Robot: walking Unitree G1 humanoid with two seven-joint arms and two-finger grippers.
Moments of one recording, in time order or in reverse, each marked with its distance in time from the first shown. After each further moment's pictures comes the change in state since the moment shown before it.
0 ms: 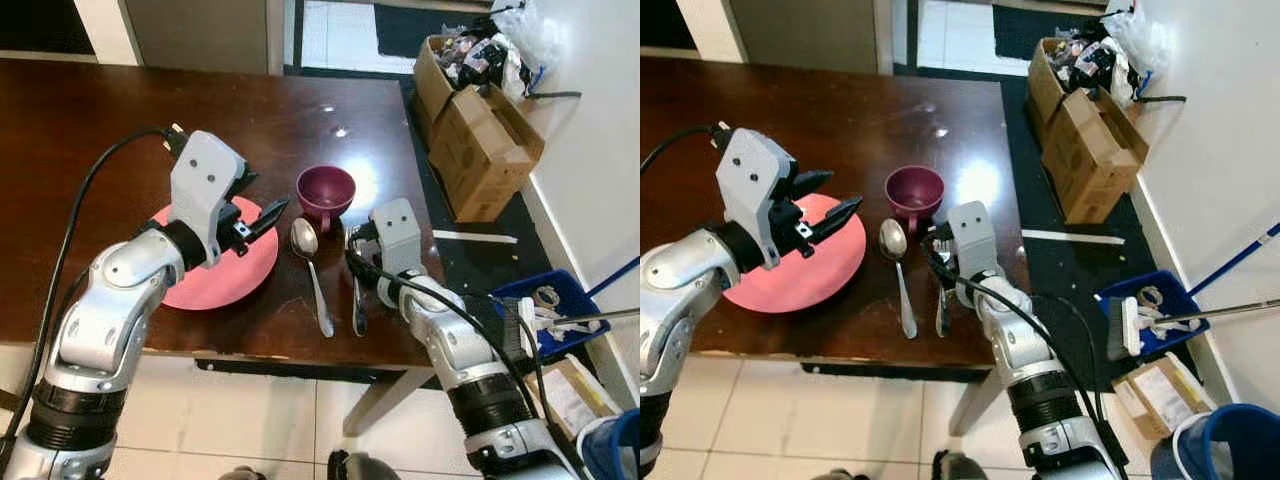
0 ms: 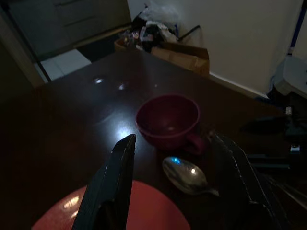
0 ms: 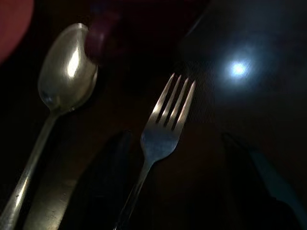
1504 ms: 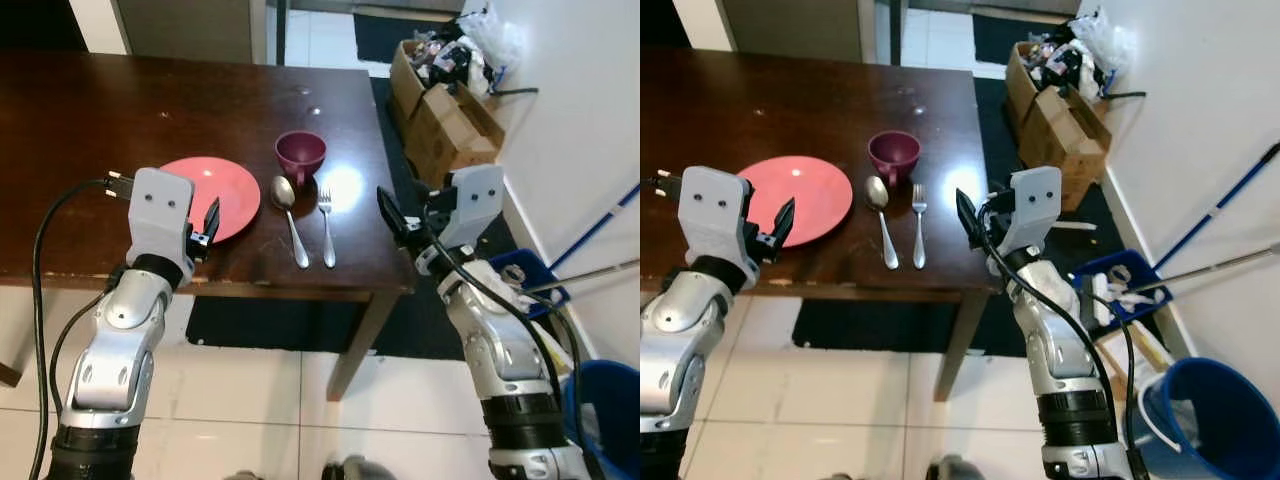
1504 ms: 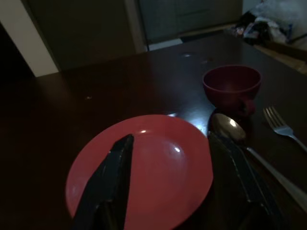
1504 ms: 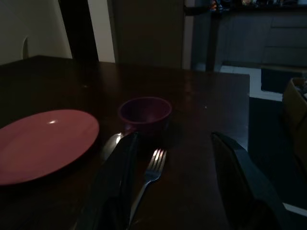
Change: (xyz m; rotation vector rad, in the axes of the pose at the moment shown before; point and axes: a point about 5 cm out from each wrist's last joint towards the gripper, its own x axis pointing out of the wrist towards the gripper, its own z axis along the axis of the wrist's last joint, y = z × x) left arm -0.021 0.013 -0.045 -0.052 0.059 0.541; right arm -0.041 -0.032 0.052 0.111 -0.513 0.026
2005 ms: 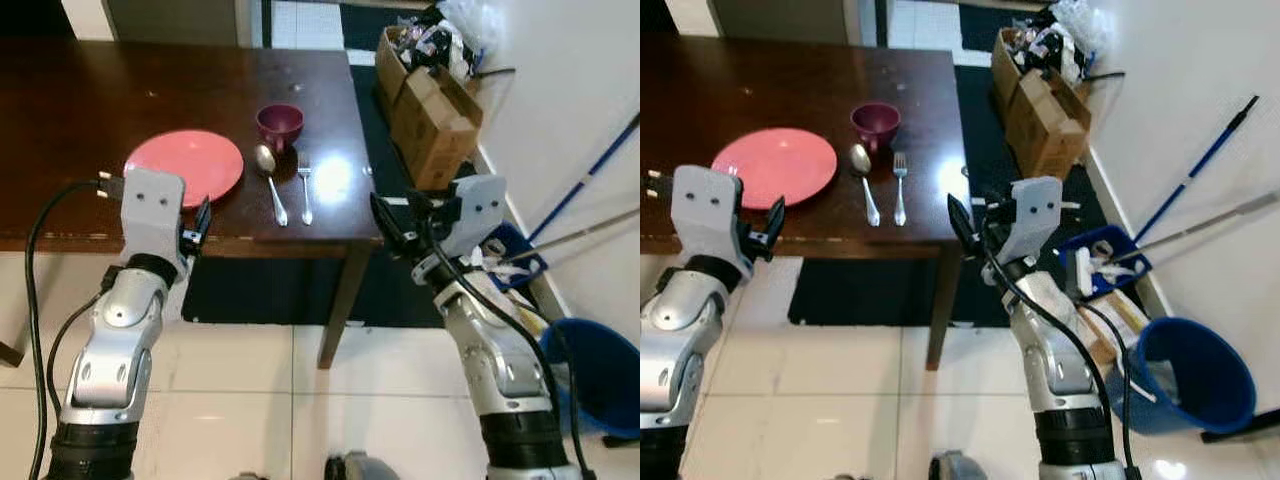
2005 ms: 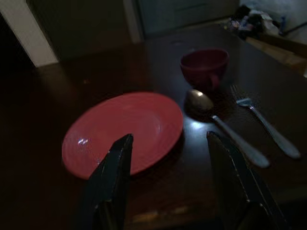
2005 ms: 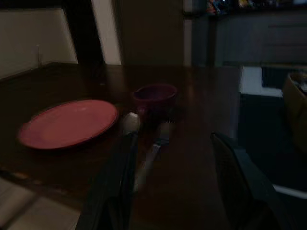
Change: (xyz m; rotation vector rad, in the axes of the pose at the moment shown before) left arm 0.000 0.006 -0.006 0.005 0.020 0.053; right arm -0.007 0.006 0.000 0.033 -0.014 0.027
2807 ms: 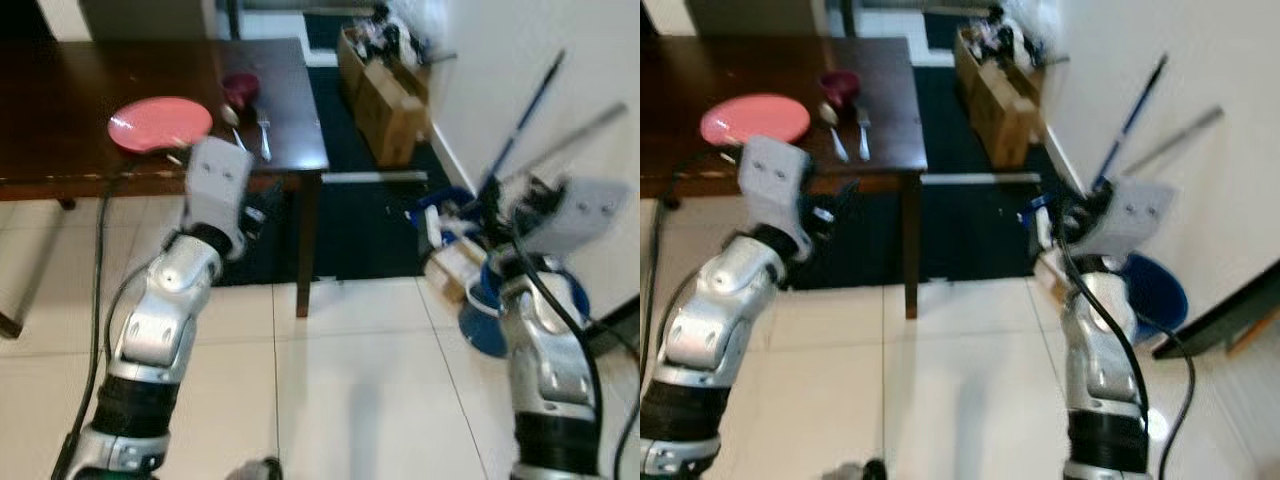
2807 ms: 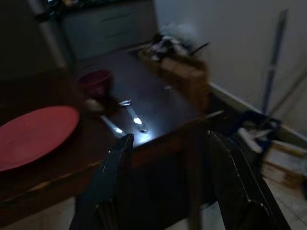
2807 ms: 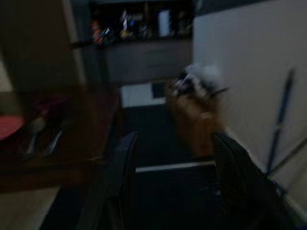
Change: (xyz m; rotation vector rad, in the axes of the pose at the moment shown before) left arm 0.031 -0.039 0.033 -0.049 -0.099 -0.212; right arm -0.023 -0.041 0.019 -0.053 -0.141 -0.383
